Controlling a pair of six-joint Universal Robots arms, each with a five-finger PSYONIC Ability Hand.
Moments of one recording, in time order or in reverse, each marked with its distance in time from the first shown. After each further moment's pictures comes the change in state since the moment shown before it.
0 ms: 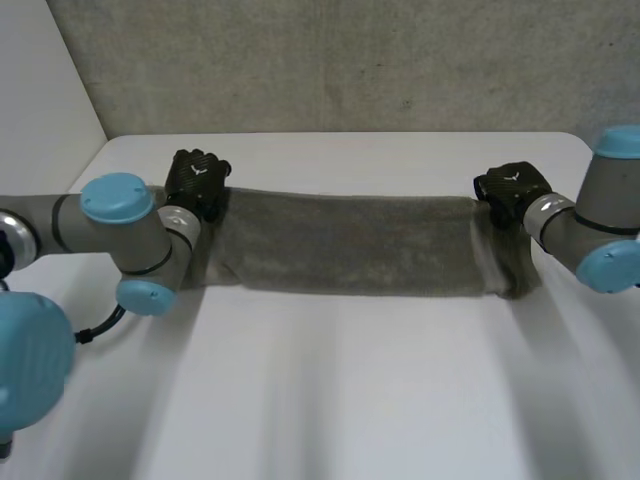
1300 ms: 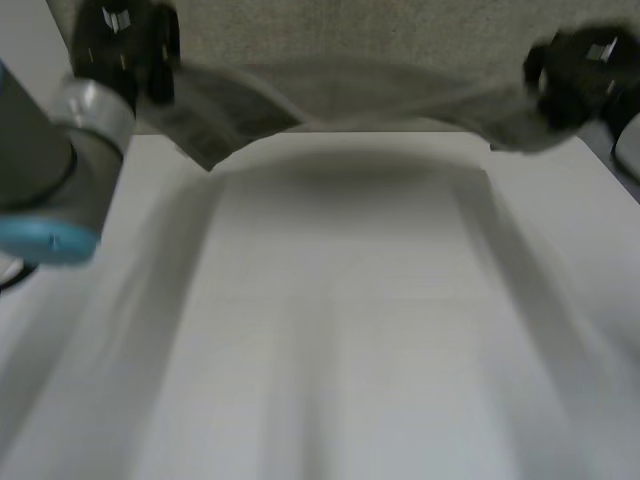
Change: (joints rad) left arm -0.030 0.641 -0.299 -0.082 -0.069 -0.207; right arm -0.061 -0.721 0.555 -0.217 -0.151 0.195; left_hand 0.001 0.000 -0.002 0.000 0.000; right_hand 0.000 0.000 0.000 0.000 0.000
